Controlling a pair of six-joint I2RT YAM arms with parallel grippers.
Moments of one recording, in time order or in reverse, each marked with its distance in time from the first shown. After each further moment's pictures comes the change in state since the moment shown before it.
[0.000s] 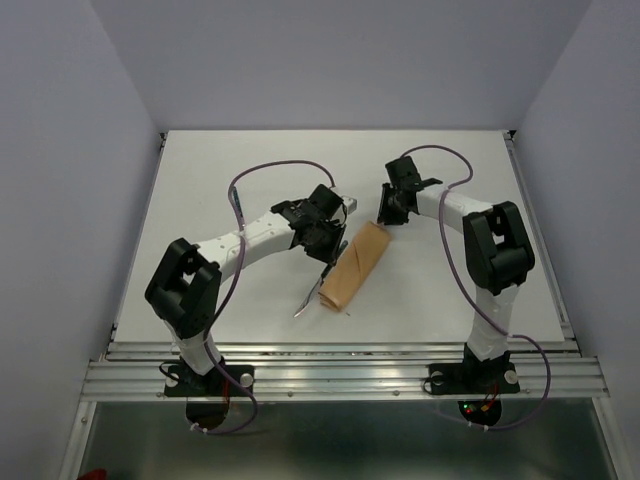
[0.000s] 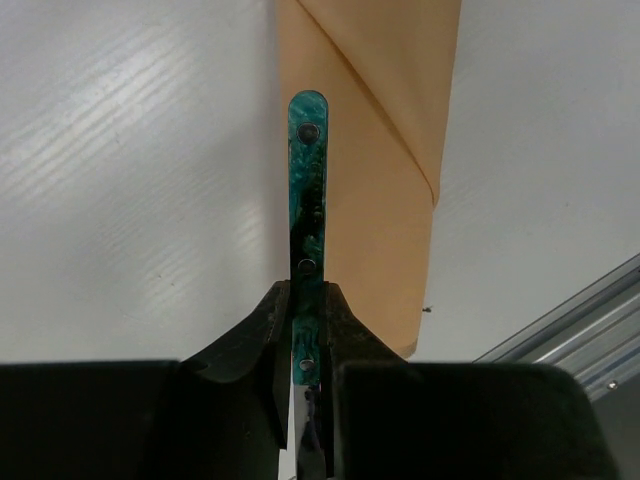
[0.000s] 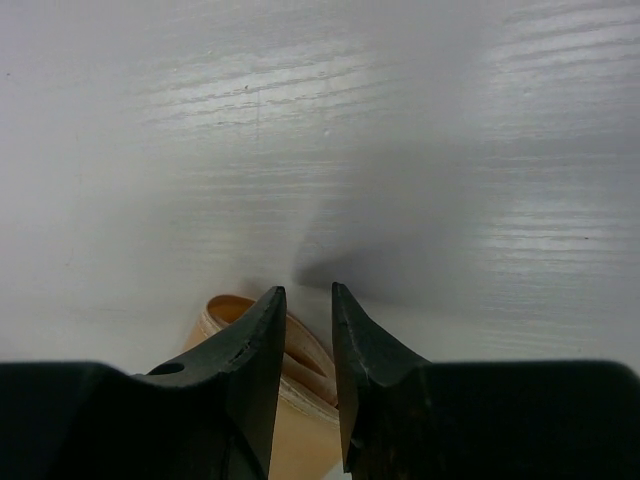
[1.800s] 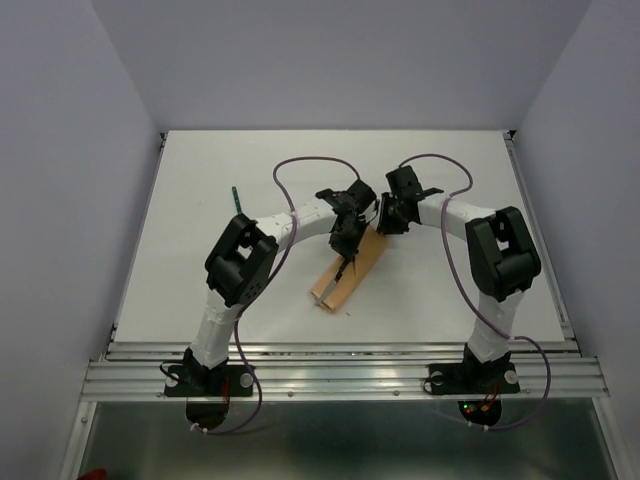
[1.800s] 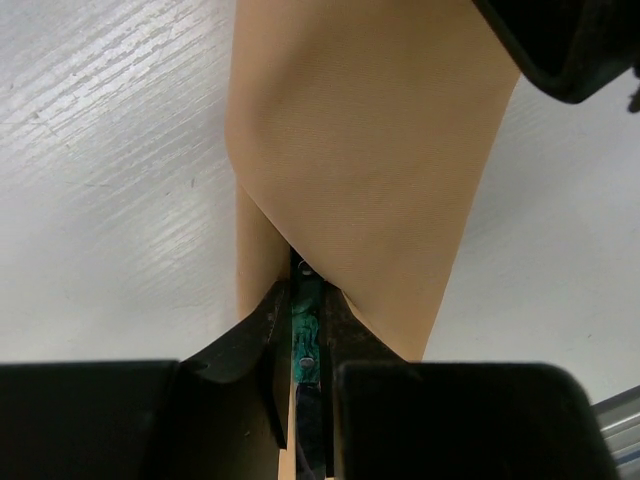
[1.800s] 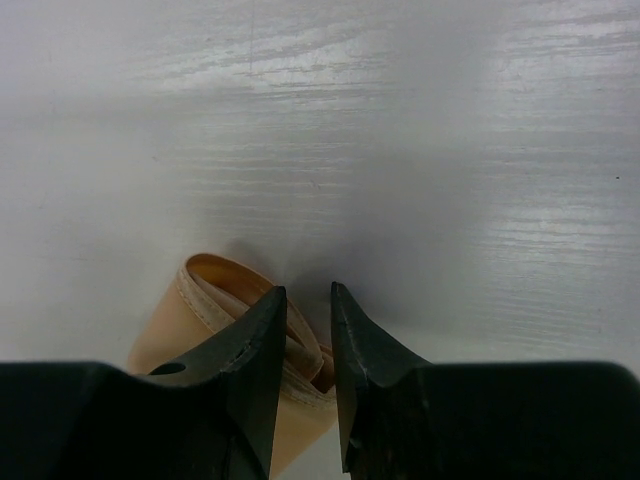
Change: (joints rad) left arm -0.047 0.389 0.360 -0.114 -0.057 -0.063; right arm 0.017 -0.062 -0.113 0.044 -0.048 -0.015
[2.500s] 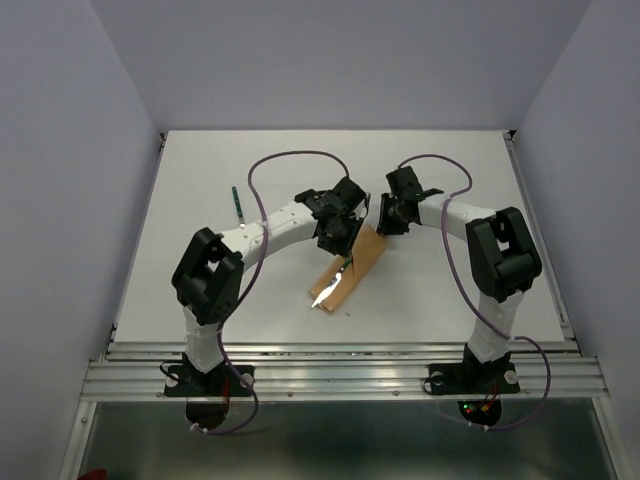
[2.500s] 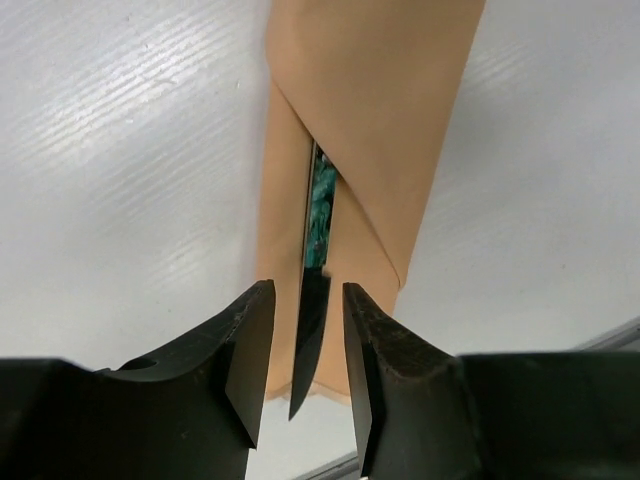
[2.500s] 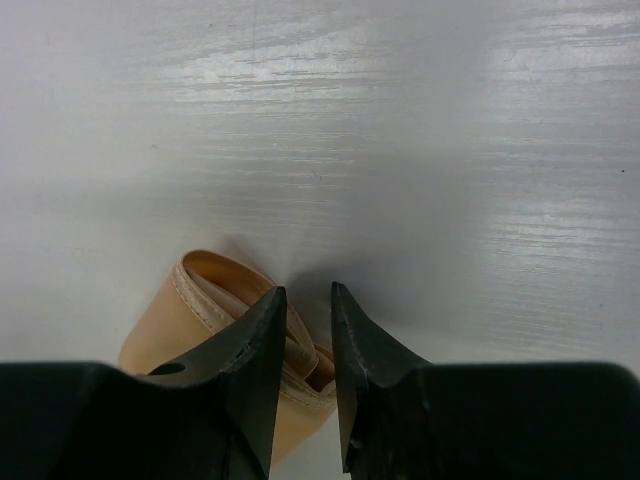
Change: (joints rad) left arm -0.006 -0.202 -0.120 -0.018 -0.055 -0.023; right arm 0.000 -0.010 -0.015 0.003 -0.001 -0.013
